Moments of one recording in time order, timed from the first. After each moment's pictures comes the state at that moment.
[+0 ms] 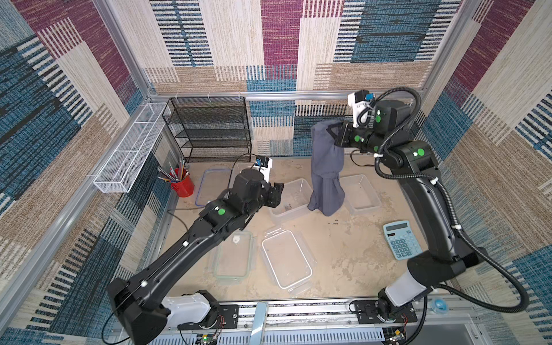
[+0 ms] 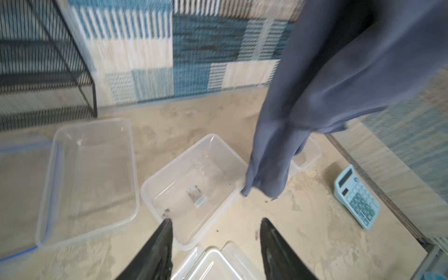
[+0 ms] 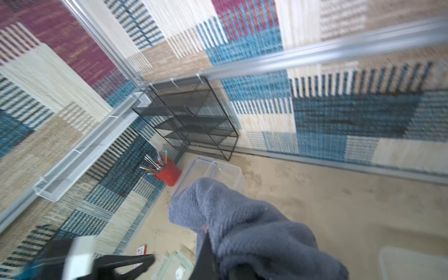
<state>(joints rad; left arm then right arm) -0.63 1.33 1.36 -0.57 -0.11 -0.36 0.38 1.72 2.34 -0.85 -0.28 0.34</state>
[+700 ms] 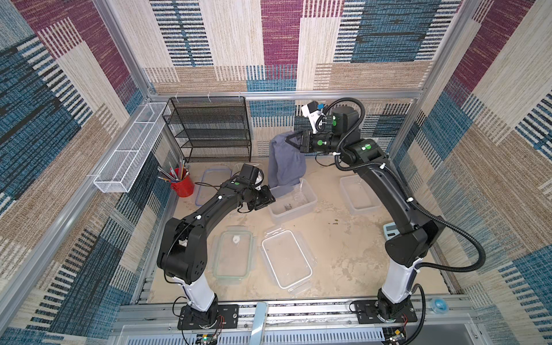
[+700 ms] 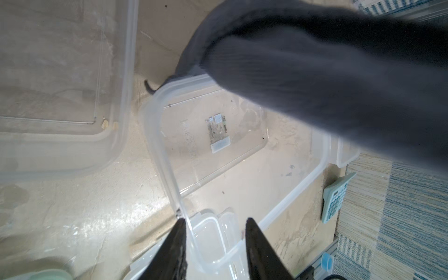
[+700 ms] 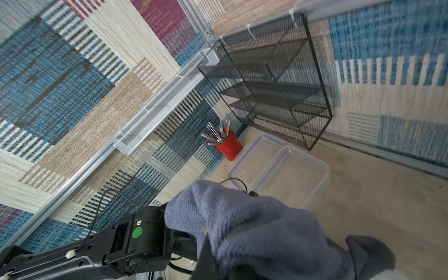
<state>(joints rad) -0.38 1.74 1.34 -0.60 0.35 -0.66 0.47 1.85 2.10 -0.57 -0.61 0.43</state>
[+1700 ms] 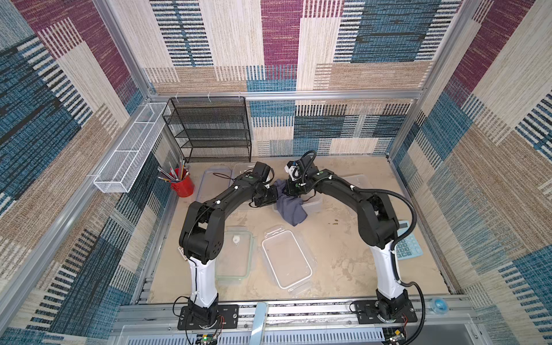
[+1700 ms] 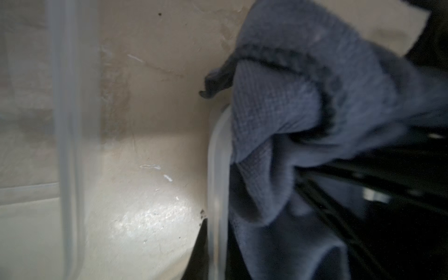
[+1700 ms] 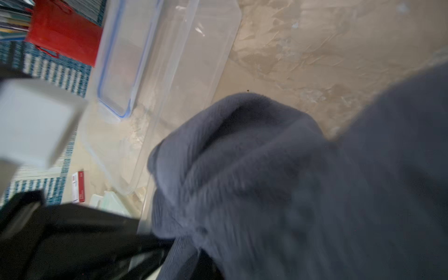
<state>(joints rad) -0.43 1.98 1.56 -0.67 0.25 -0.55 0.53 2.24 1.84 -0.53 -0.39 0.35</state>
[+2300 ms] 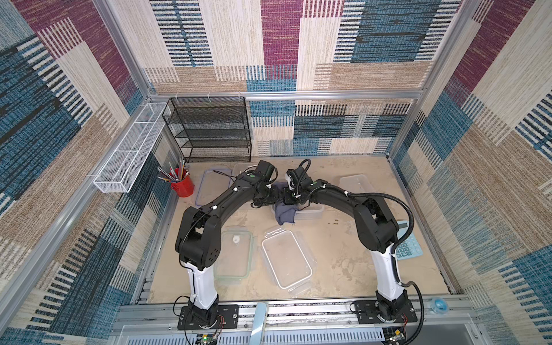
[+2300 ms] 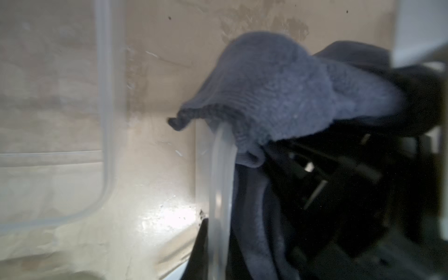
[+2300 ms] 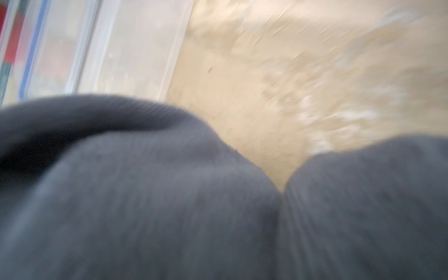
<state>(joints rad) -0.46 1.89 1.57 -0.78 0.11 -0.52 0.58 2.13 1.63 -0.41 -0.06 0.44</state>
